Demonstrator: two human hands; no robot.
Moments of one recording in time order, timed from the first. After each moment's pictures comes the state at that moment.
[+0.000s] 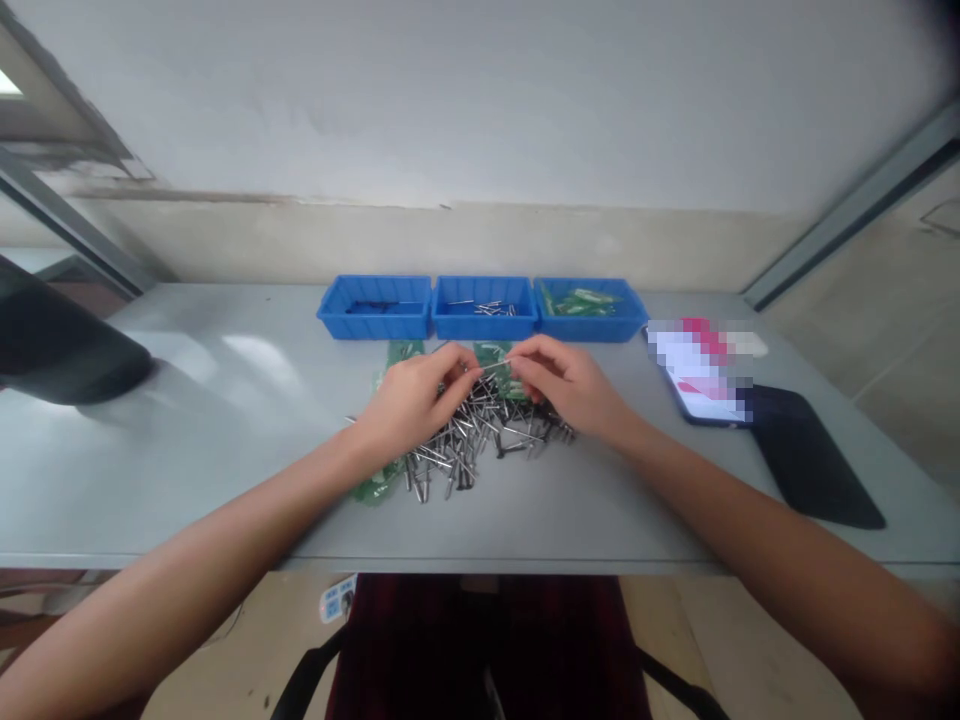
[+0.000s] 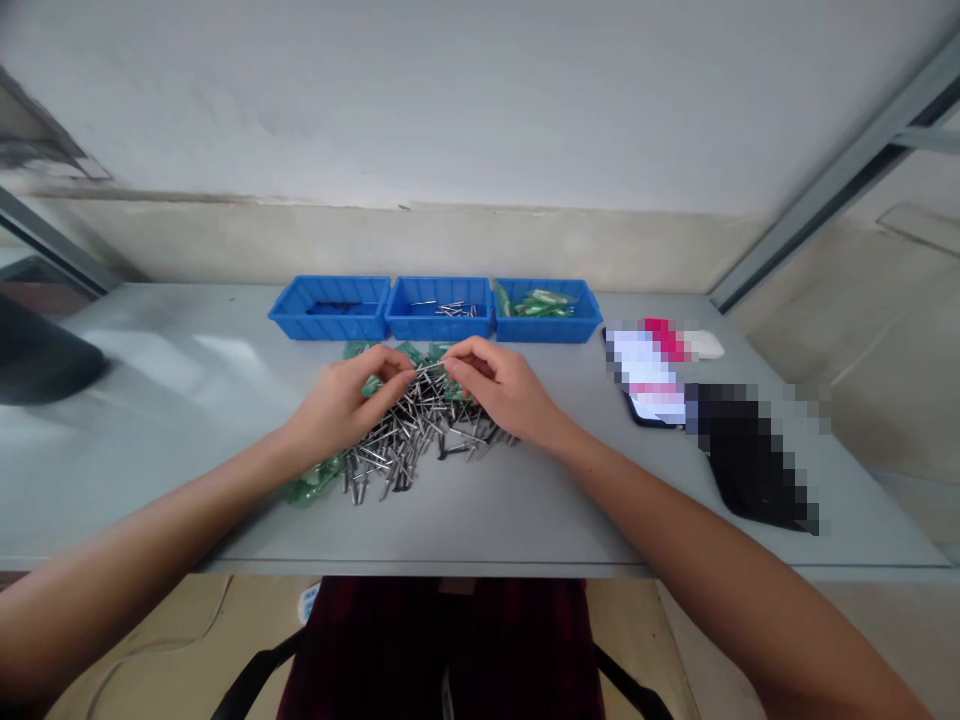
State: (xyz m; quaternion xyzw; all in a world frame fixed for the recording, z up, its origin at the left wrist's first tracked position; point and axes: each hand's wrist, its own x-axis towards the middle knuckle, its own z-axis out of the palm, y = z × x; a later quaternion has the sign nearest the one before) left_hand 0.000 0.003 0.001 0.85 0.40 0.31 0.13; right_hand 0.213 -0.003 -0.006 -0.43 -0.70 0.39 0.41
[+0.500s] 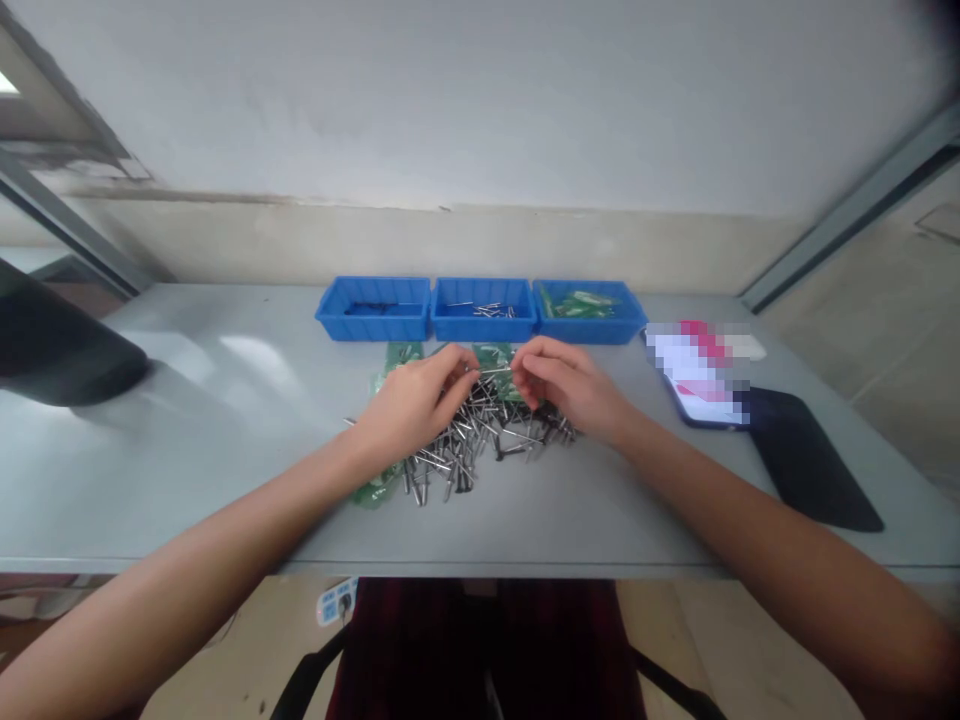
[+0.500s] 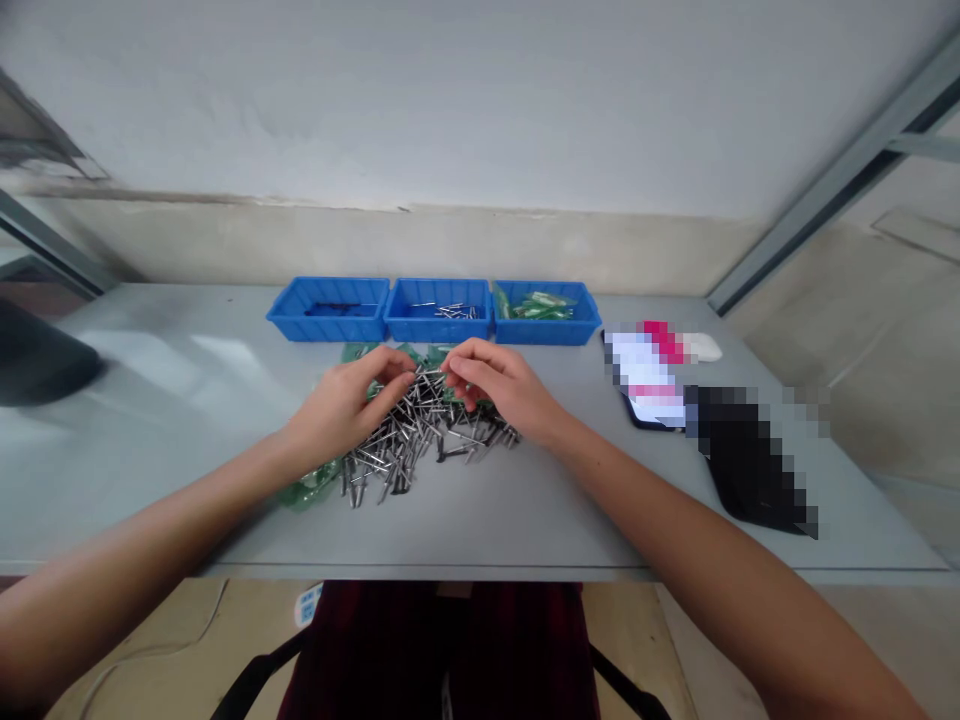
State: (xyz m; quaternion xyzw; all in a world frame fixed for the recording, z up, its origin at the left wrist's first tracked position) left_hand 0.000 0.003 0.000 0.86 0.42 0.27 0.13; right_hand 0.216 0.005 -0.014 -0.35 -0.61 0.56 0.44
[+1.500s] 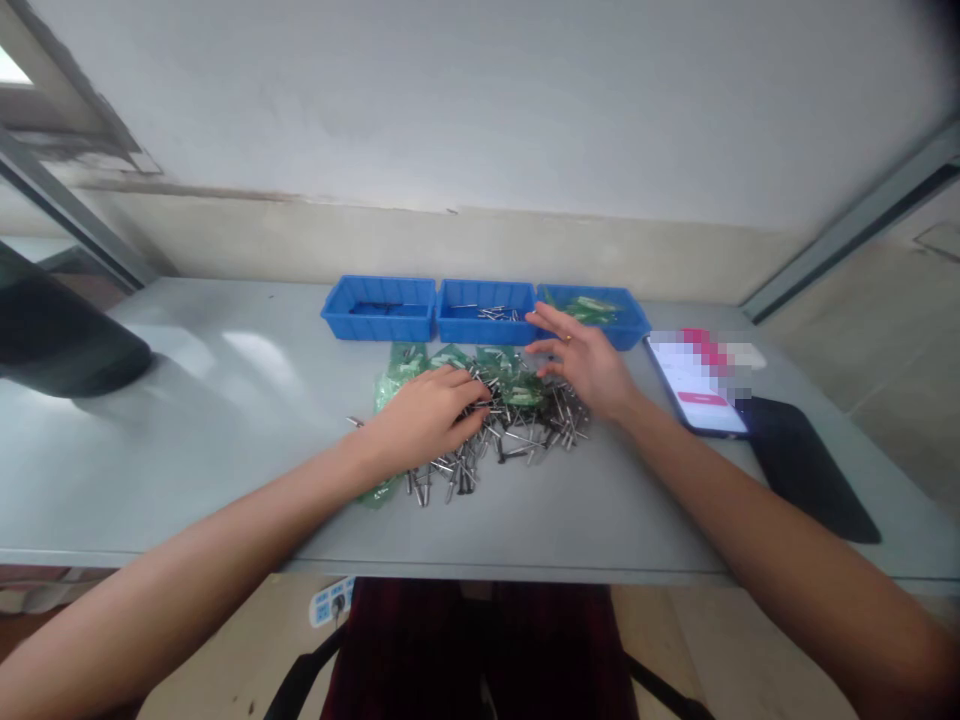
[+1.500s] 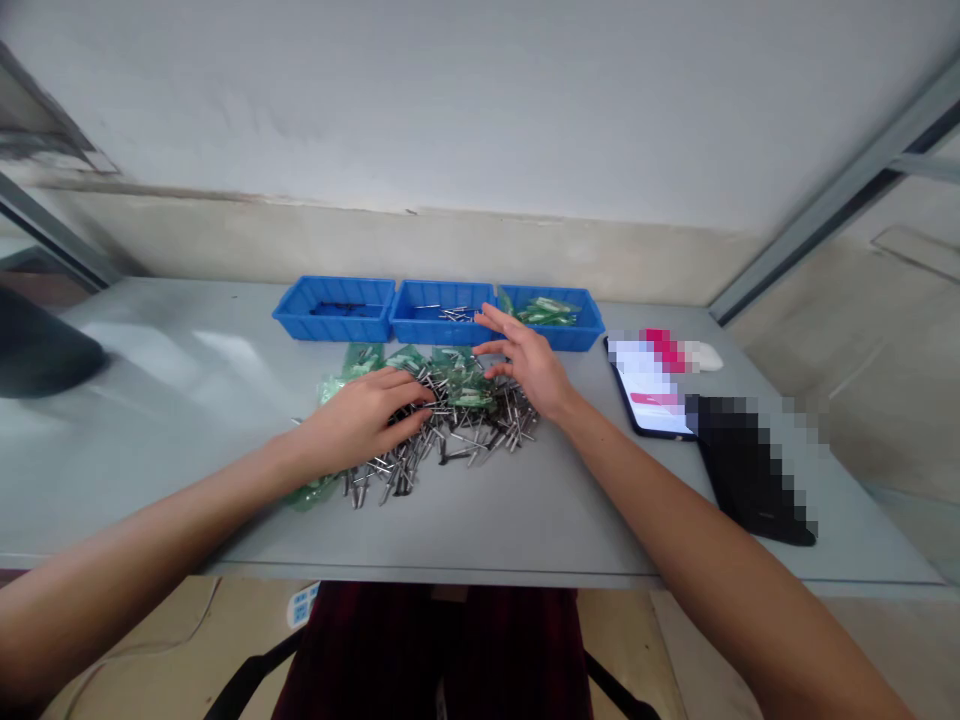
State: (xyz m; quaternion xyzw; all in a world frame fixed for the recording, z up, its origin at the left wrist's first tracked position) left_hand 0.002 0.003 -0.005 0.93 0.33 0.15 0.05; right_hand 0.240 0.035 -0.021 -0.42 -0.60 0.51 0.46
